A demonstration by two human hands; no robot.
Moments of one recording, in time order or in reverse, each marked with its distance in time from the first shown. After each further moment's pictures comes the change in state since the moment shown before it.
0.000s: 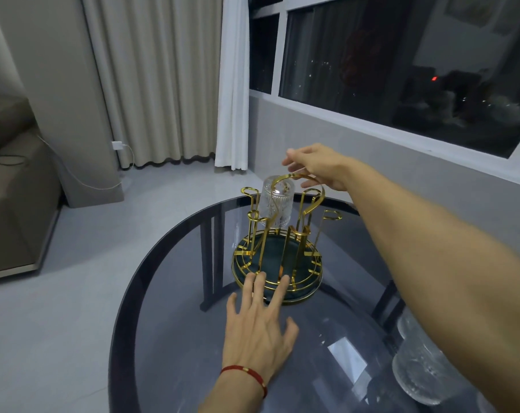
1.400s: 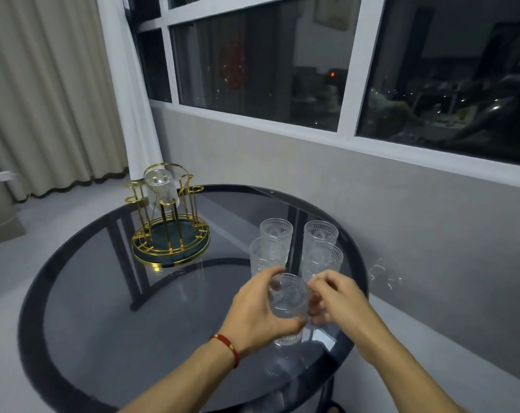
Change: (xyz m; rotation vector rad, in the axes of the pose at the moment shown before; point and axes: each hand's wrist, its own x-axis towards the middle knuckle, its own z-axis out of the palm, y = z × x) left_hand -0.107 0.189 -0.062 -0.746 -0.193 0.355; right_hand -0.439 0.158 0.035 0.448 0.514 0.387
